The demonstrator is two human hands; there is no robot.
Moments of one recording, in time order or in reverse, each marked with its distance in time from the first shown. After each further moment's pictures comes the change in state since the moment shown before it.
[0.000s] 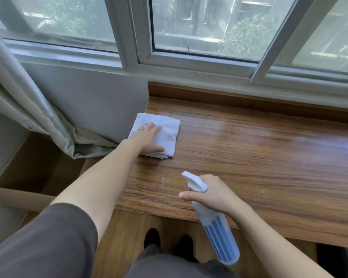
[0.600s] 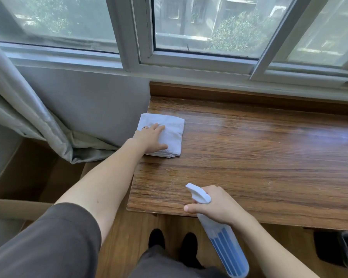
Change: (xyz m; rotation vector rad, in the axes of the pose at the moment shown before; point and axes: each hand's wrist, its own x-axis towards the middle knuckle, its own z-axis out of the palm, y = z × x) left_hand -0.001 -0.015 -0.006 0.069 0.030 0.080; right_hand -0.013 -0.010 0.044 -0.011 -0.010 0.139
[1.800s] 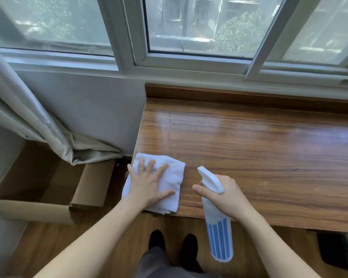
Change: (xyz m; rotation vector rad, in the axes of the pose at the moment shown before) left_hand -0.101 0.047 0.105 0.062 0.222 -0.017; right_hand -0.012 0.018 -0.032 0.189 0.270 -0.100
